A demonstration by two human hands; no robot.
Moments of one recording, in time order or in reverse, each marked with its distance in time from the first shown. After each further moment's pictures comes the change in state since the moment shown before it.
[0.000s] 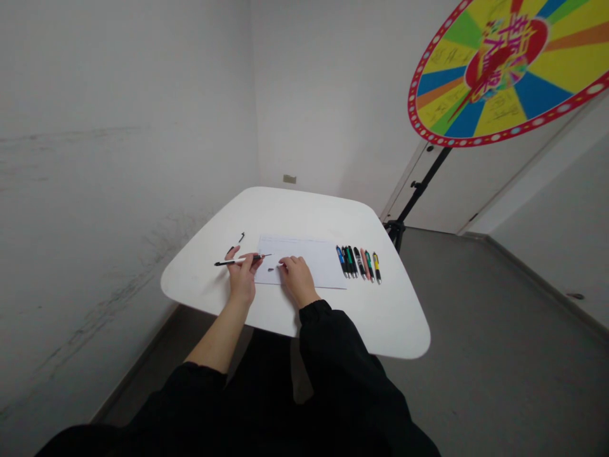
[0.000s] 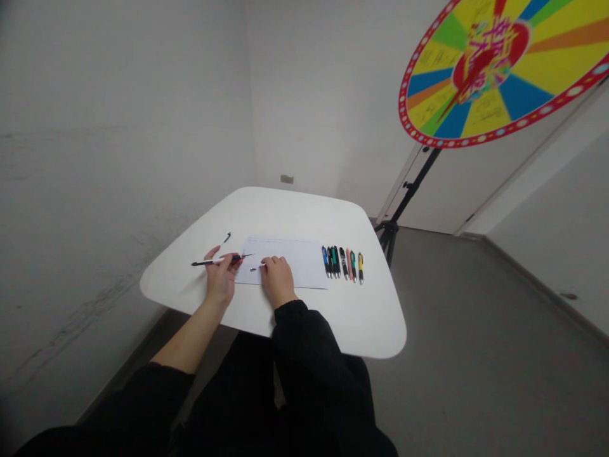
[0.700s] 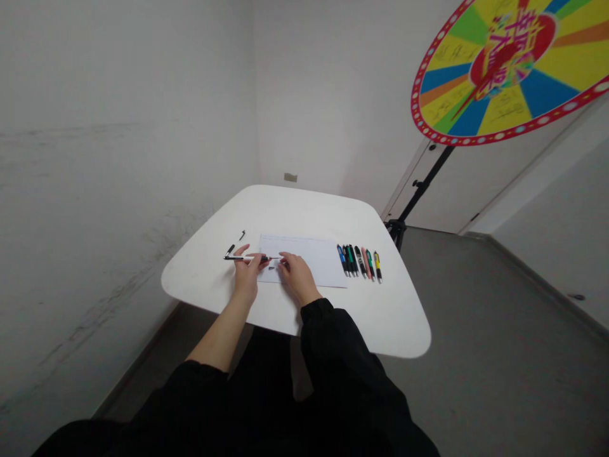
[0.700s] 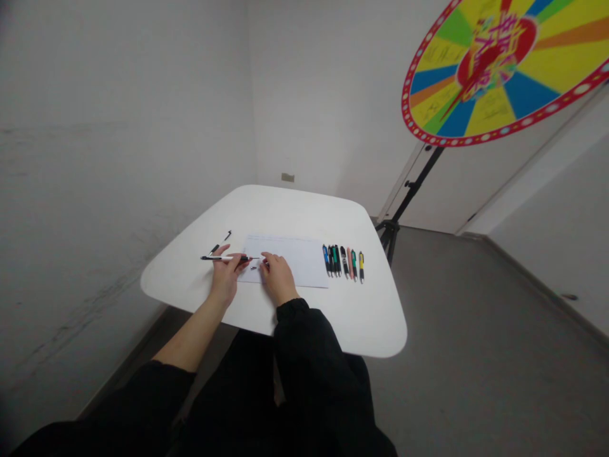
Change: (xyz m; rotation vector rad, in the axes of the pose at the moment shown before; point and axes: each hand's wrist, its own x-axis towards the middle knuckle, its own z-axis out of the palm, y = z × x) left_hand -0.006 0.001 0.003 0.123 -0.078 -0.079; right_hand 0.004 0.012 0.013 0.246 0.021 -0.016
